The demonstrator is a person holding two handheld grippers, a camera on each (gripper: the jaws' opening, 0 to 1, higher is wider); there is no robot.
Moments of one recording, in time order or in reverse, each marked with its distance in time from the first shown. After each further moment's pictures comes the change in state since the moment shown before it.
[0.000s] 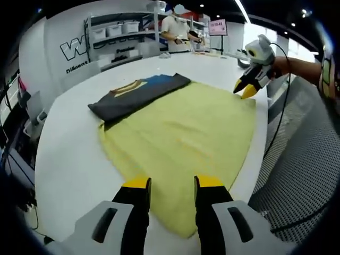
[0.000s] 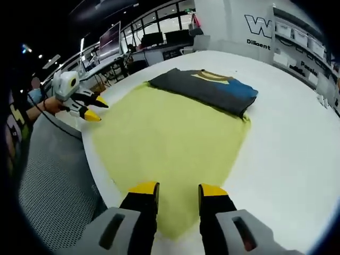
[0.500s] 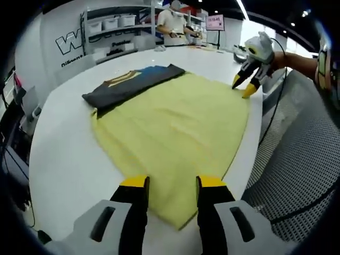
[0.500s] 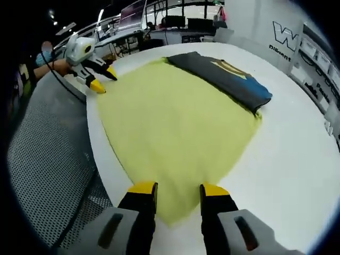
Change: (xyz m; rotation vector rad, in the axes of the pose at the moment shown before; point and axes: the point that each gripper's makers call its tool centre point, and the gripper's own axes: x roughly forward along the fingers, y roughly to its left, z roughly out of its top) left arm 0.002 0.001 -0.016 -0.012 0.027 -0.048; right arm 0.004 -0.001 -0.023 -0.241 0.145 -0.013
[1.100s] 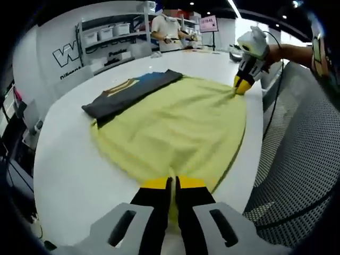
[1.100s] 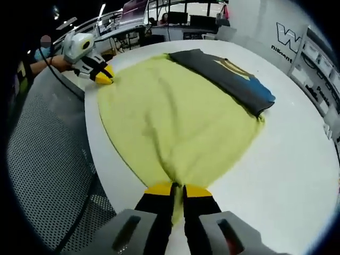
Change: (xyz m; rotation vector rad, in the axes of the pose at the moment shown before) left arm 0.018 -0.001 0.002 0.101 -0.047 0.024; right arm 0.012 -0.001 -0.004 0.003 0.026 -0.029
